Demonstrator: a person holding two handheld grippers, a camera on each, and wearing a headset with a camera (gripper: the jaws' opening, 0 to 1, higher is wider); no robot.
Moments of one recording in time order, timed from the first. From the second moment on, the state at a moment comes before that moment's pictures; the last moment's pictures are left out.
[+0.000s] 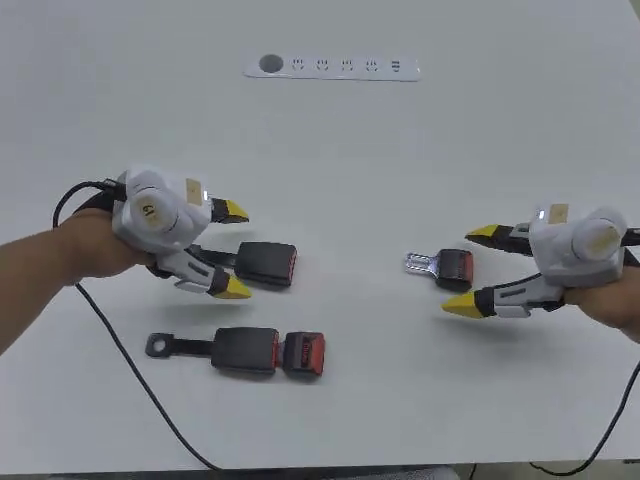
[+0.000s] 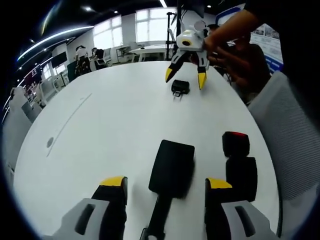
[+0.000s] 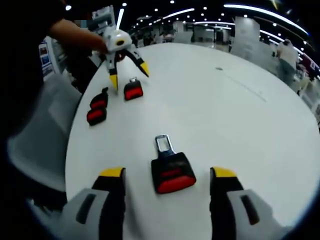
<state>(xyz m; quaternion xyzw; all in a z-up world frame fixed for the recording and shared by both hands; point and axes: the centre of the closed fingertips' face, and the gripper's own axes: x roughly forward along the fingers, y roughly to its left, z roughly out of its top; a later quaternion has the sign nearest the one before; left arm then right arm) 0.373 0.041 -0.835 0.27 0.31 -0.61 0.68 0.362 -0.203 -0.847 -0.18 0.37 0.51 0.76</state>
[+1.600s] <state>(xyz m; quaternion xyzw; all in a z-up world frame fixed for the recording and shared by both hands) 0.371 0.033 -0.846 0.26 0.33 -0.59 0.69 0.356 -0.205 -0.846 -0.22 0.32 0.57 0.72</state>
